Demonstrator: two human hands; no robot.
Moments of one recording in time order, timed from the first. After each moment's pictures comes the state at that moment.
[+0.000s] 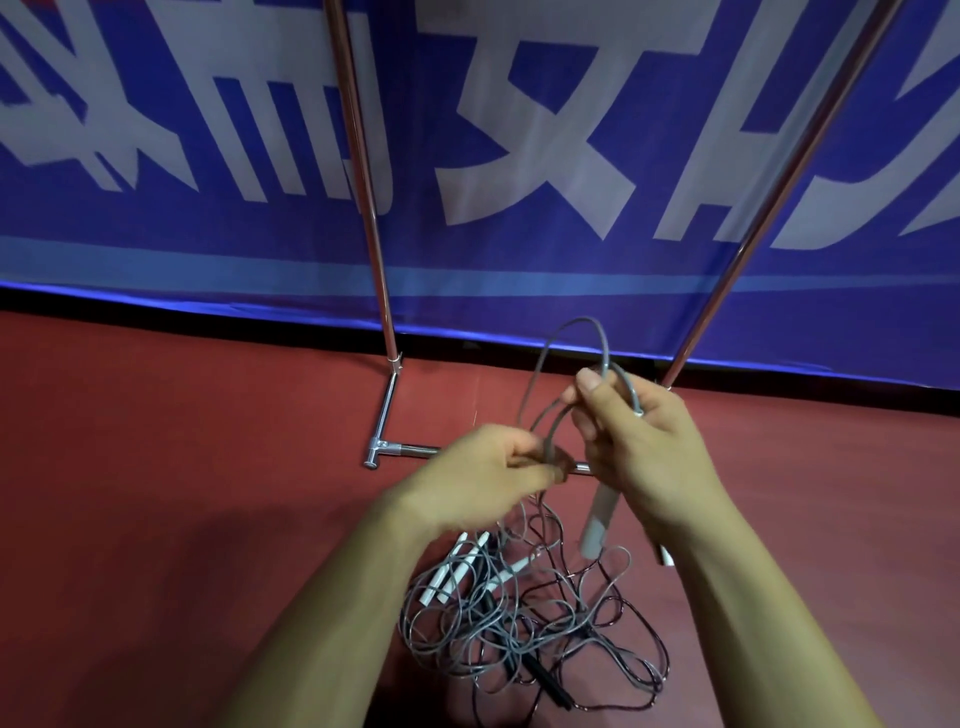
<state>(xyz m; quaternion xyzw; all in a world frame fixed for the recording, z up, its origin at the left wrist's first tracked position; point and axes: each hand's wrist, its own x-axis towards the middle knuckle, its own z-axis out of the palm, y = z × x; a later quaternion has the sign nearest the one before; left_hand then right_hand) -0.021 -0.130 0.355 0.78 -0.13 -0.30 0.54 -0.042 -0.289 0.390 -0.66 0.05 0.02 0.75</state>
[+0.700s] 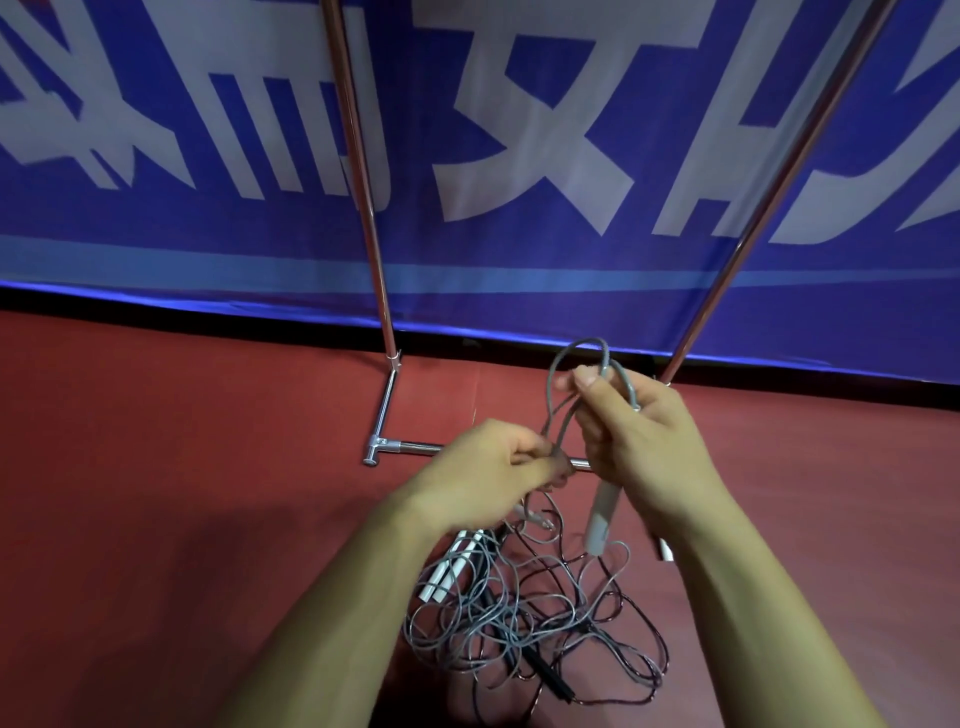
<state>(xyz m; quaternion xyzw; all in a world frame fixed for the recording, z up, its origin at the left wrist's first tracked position) -0.025 -0.137 0.357 0.78 -0.12 -0.28 0.55 -0.041 -0.291 0.388 -0.66 0.06 0.03 0.75</state>
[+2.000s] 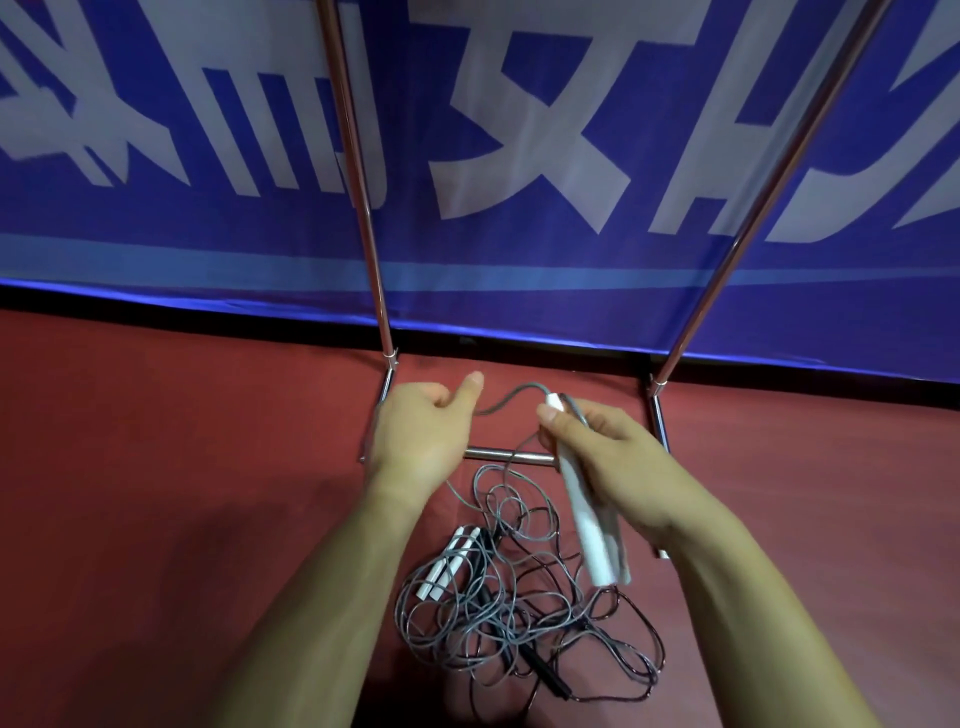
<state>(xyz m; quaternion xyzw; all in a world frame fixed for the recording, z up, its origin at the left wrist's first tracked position) -0.010 -0.116 0.364 0.87 0.15 -0.05 0.46 -0.045 -0.293 0.377 -0.74 0.03 0.16 0.65</state>
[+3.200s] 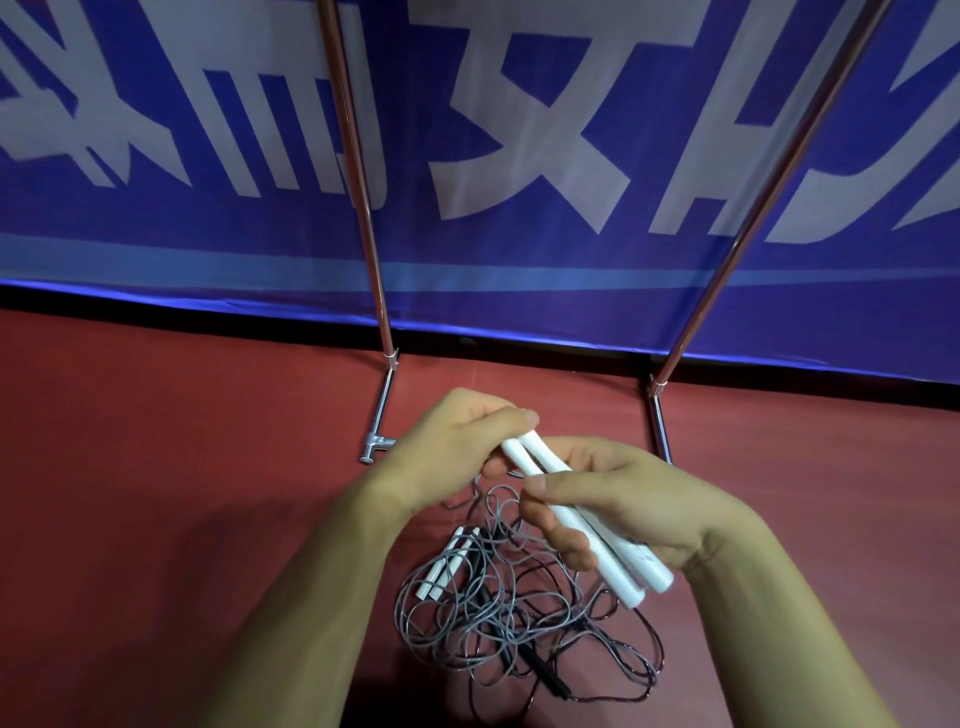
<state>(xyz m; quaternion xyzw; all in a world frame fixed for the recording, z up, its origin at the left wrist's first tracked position) -0.020 -0.120 0.380 0.75 -0.12 -0.21 0.61 -0.057 -0.301 0.388 -0.53 -0.07 0.43 0.73</state>
